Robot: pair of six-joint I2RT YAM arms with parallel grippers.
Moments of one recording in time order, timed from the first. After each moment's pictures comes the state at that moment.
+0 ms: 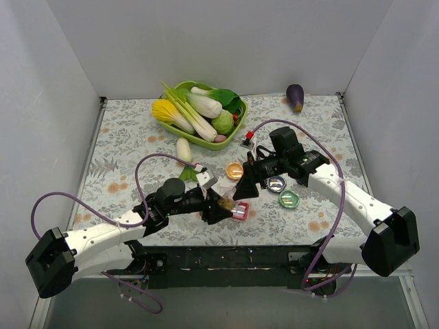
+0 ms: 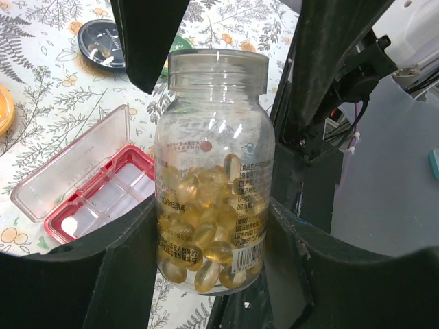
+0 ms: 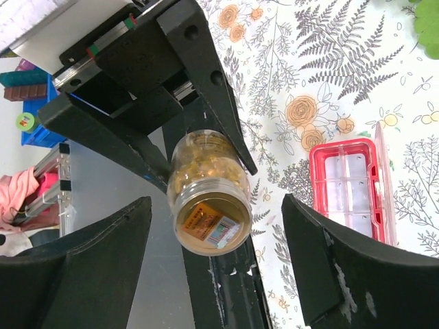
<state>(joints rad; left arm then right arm) -0.91 0.98 0.45 0.30 0.42 -0.30 0.60 1.27 1.02 -0.50 -0.97 0.07</state>
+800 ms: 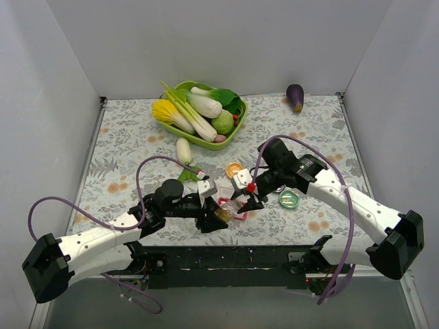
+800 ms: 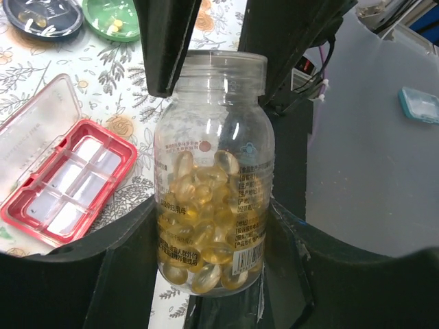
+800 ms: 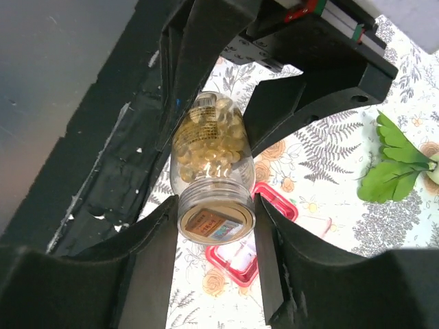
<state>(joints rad) -0.91 0.92 0.45 0.18 0.59 -0.21 0.77 1.22 1.08 -0.80 -0.97 -0.95</state>
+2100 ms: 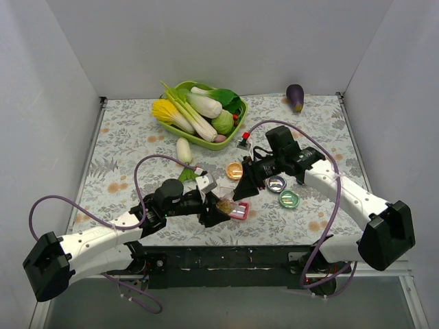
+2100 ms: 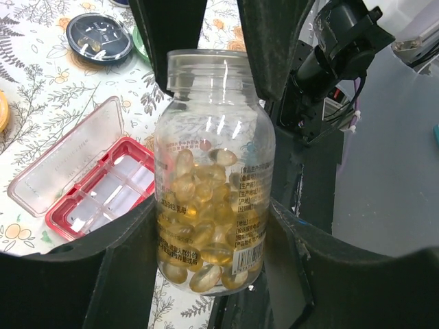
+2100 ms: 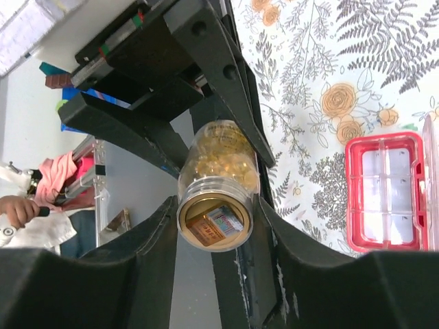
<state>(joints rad) -0.90 0.94 0.45 0.23 0.45 -0.23 0.61 1.31 1.04 -0.55 -1.05 0.10</state>
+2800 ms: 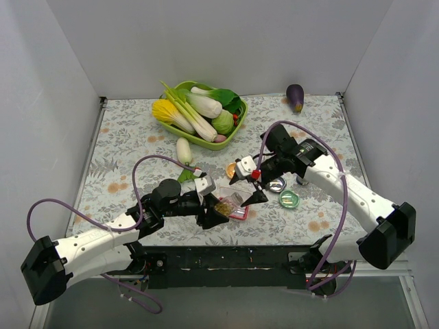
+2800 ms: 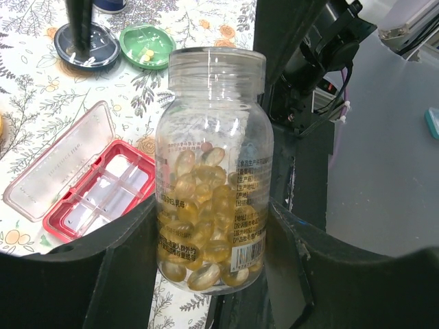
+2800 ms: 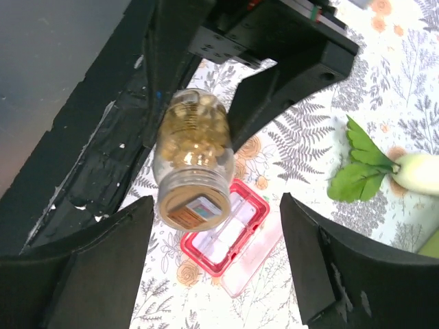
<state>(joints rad) -0.90 0.90 0.46 0.19 0.50 -0.19 0.69 1.33 1.24 -0.99 -1.04 -1.18</state>
